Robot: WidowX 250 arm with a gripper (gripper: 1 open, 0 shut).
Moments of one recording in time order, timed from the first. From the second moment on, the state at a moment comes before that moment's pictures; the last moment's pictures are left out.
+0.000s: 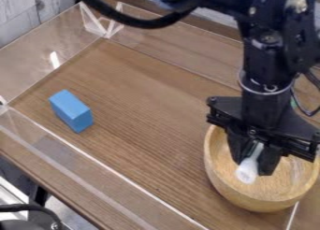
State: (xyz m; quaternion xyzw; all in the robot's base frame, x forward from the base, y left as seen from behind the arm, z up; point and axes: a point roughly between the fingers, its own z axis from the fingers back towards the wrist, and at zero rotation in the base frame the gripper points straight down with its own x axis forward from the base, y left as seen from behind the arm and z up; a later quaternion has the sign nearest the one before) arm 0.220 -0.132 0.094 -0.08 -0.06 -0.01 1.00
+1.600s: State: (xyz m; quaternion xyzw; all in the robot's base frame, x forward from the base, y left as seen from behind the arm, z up) arm 0.227 -0.143 0.070 -0.09 -0.06 -0.02 0.99
